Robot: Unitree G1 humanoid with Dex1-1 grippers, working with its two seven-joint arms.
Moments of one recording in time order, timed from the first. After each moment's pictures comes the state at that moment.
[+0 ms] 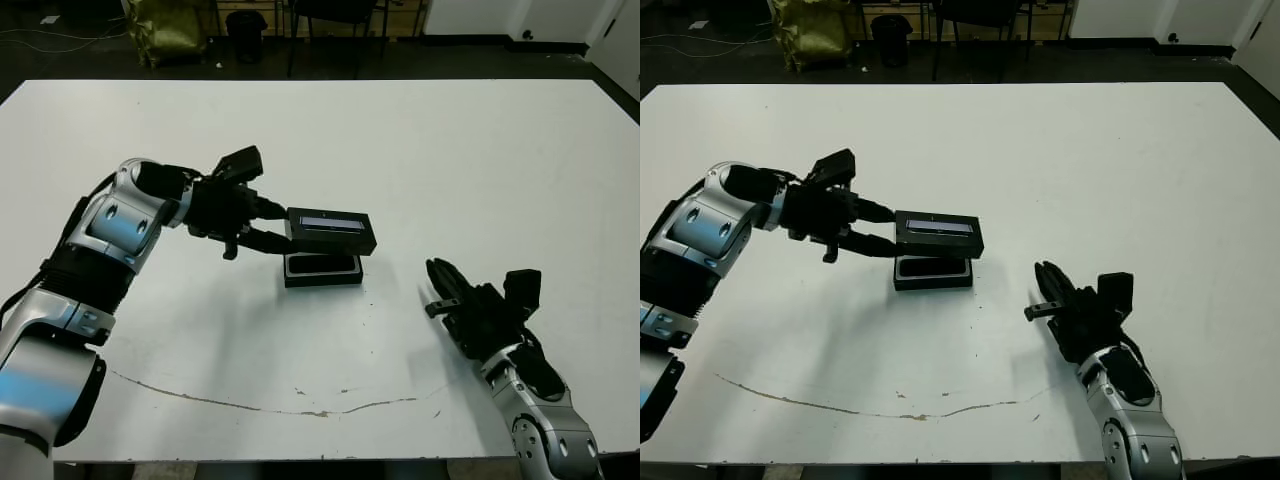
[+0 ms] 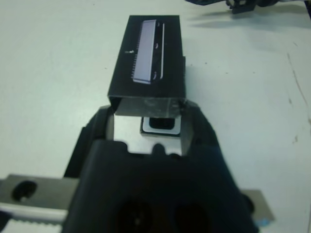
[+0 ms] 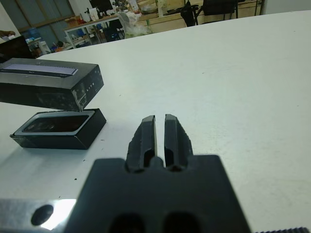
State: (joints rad) left arm -0.82 0.55 -0.34 0.44 -0.09 0.31 -1.29; right arm 0.08 -0.19 -0.04 -0.19 0.31 0.25 0.30
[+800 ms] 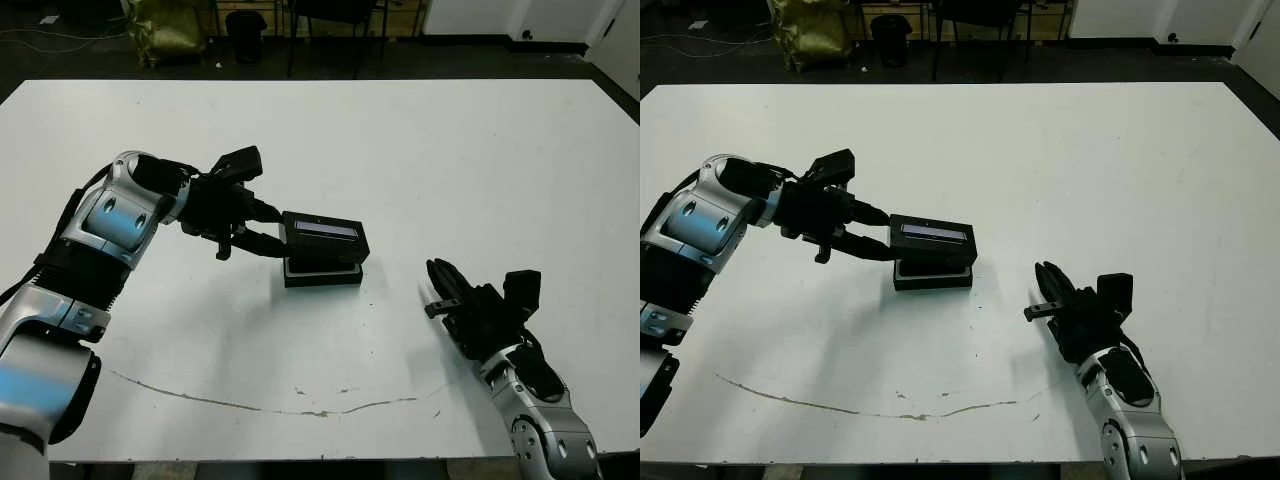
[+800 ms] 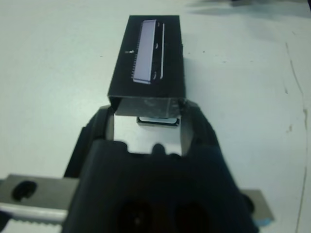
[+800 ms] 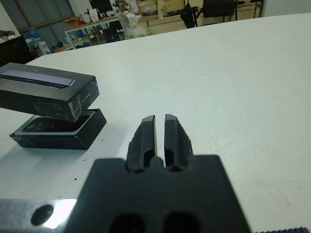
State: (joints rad) left arm -0.83 0.57 -0.35 0.41 -0.05 0.37 -1.33; right arm 0.08 -0.19 -0.04 -0.19 0.30 0.24 0.30
